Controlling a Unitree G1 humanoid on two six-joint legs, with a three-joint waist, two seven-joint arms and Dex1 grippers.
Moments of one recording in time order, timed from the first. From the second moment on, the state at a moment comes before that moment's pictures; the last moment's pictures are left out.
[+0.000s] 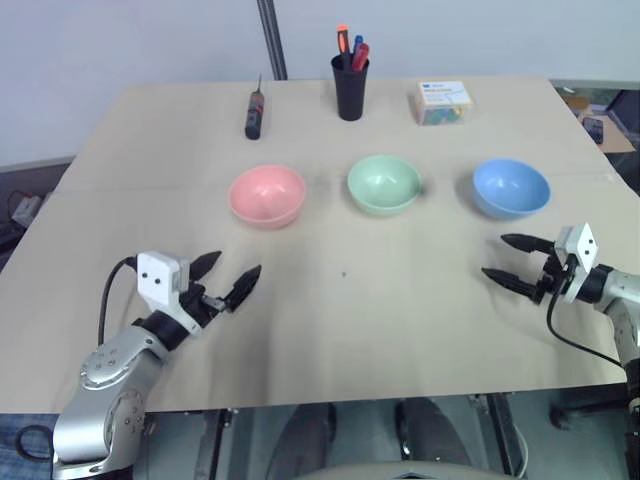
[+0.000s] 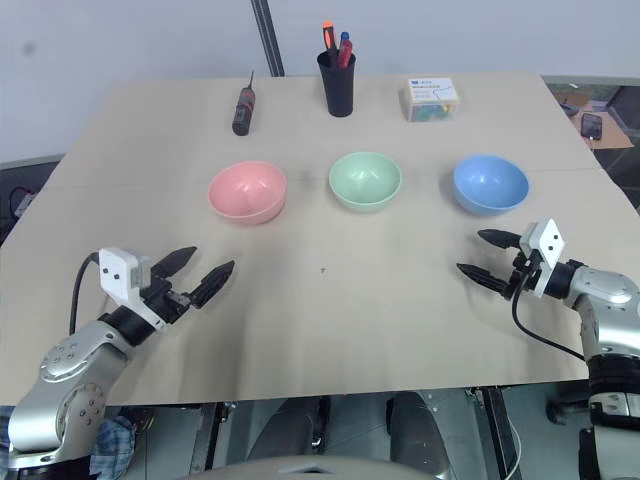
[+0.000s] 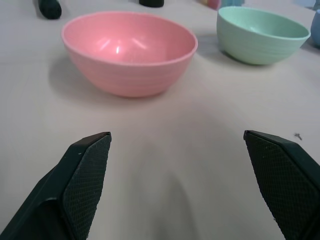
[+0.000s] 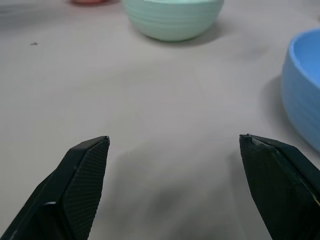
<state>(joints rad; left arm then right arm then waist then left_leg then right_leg) 0.16 0.50 0.34 -0.39 -0.52 0.35 -0.57 -0.31 -0.69 -0.17 0.43 0.37 -0.09 1.22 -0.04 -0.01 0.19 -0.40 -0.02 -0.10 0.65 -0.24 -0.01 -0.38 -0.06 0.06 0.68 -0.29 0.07</state>
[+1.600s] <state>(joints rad) -0.55 0.64 -0.23 -0.04 -0.06 0.33 -0.89 -0.27 -0.62 -0.17 -0.01 0.53 0.15 1.08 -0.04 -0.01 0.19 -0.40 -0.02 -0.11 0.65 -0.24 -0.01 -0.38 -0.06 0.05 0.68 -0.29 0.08</state>
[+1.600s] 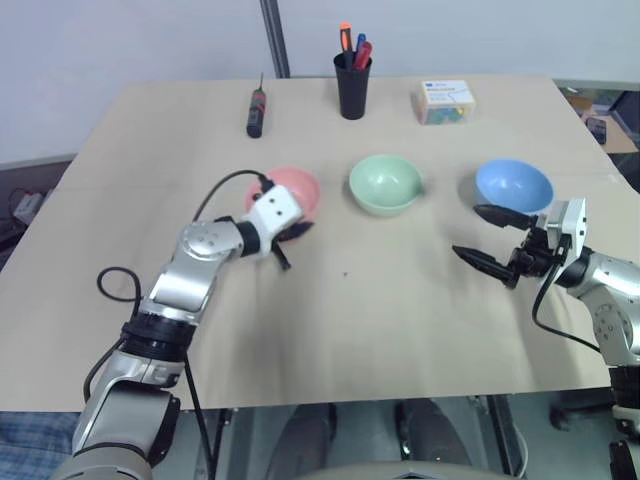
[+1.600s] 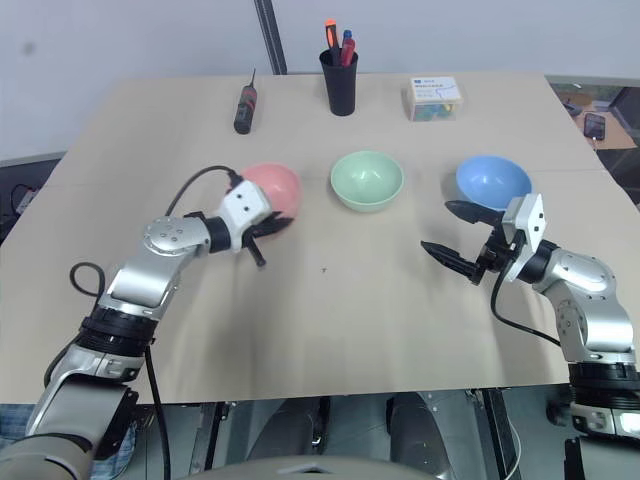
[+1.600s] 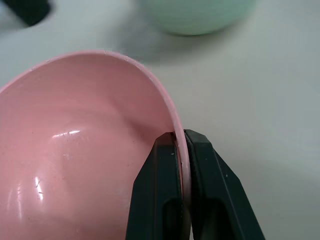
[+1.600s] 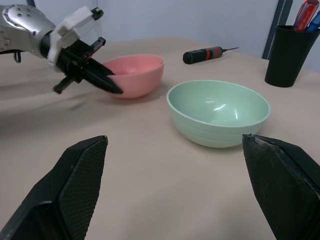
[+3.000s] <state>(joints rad) -0.53 0.49 0.08 -0.23 -0.44 0.45 -0.92 -0.40 -0.68 -0.10 0.04 0.47 0.21 1.10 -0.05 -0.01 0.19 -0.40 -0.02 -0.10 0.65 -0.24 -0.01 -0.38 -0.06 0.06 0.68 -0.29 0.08</state>
